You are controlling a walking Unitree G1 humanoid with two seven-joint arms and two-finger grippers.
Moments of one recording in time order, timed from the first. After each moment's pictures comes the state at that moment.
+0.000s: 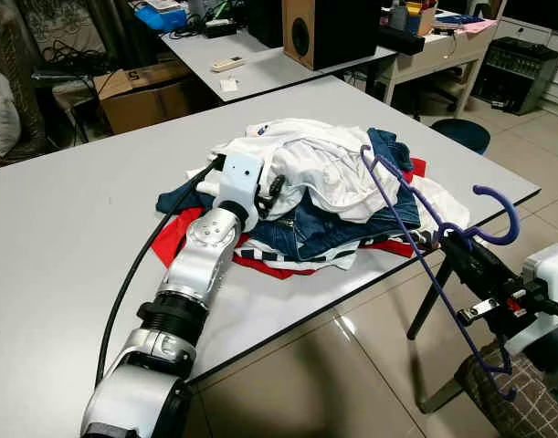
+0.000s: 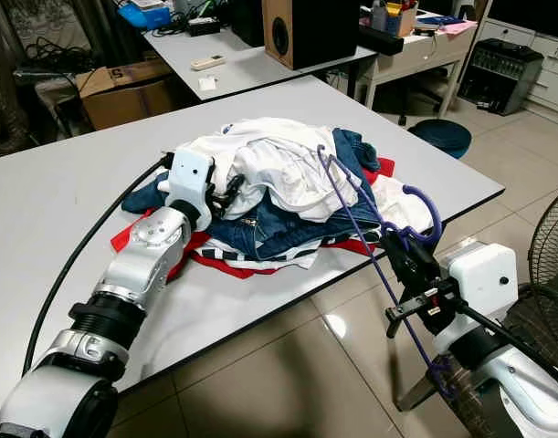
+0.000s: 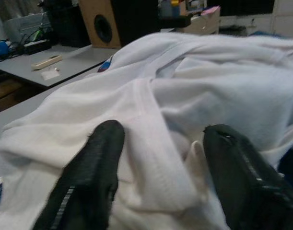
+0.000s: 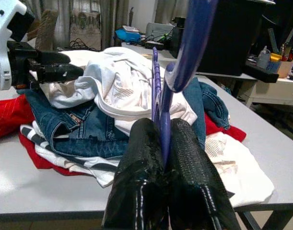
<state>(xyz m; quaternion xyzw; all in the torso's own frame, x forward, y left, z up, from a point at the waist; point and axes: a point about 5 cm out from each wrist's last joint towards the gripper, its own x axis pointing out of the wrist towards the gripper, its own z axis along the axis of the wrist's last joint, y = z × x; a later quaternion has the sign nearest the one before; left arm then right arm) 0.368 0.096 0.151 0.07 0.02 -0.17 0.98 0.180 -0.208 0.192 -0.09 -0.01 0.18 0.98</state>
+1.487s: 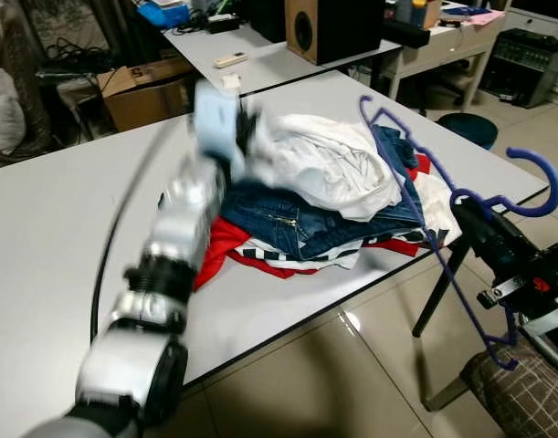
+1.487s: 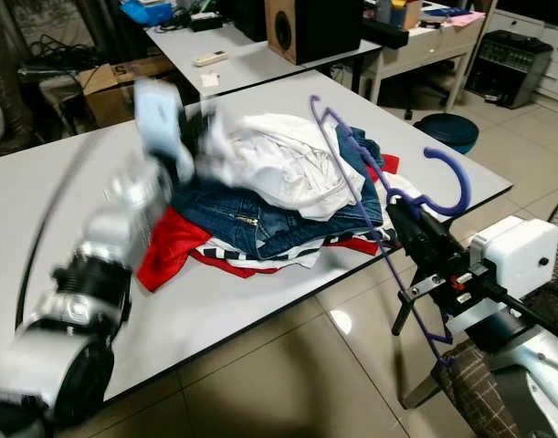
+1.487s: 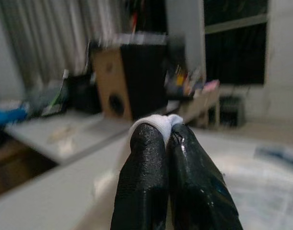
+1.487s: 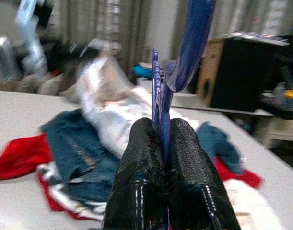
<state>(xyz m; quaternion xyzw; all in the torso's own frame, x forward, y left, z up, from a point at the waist) 0.387 0.107 0.246 0.02 -0.15 -0.19 0.97 0.182 -0.207 0.224 -0.07 -0.08 0.23 0.97</state>
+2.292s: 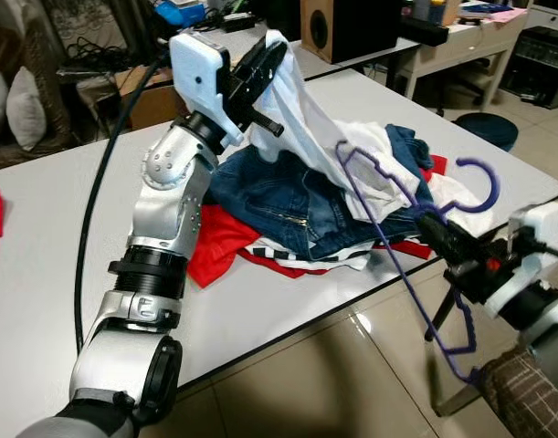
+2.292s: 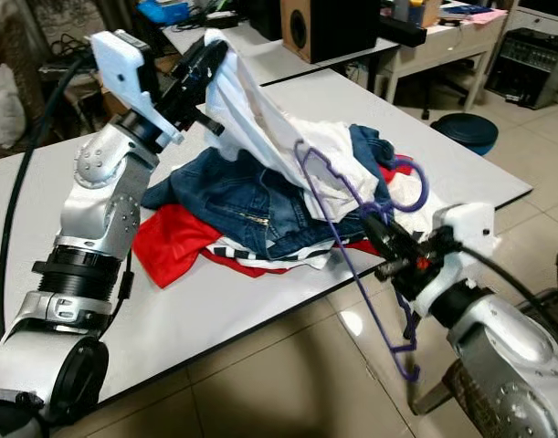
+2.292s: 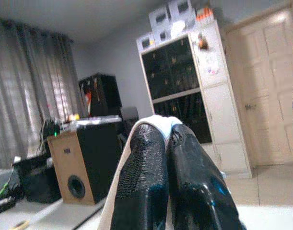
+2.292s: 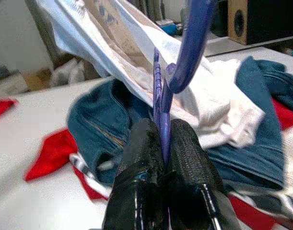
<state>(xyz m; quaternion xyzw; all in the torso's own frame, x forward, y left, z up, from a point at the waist) 0.357 0.107 0.289 0.00 -0.31 -0.31 0.90 0.218 -0.200 0.201 0.07 0.03 0.23 0.97</state>
